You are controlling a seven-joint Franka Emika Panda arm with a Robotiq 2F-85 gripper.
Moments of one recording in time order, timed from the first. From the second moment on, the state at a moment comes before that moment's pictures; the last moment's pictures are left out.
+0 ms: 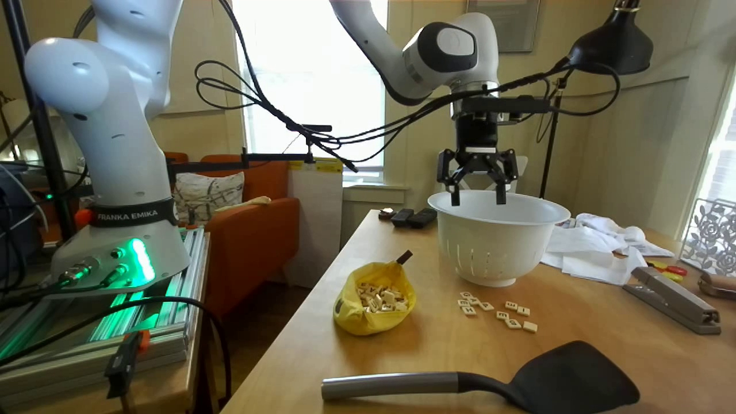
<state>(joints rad) -0.21 0.41 -0.12 -1.89 -0.36 2.30 -1.38</state>
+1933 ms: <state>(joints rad) -0.22 0.60 -0.16 -1.76 -0.40 2.55 -1.50</state>
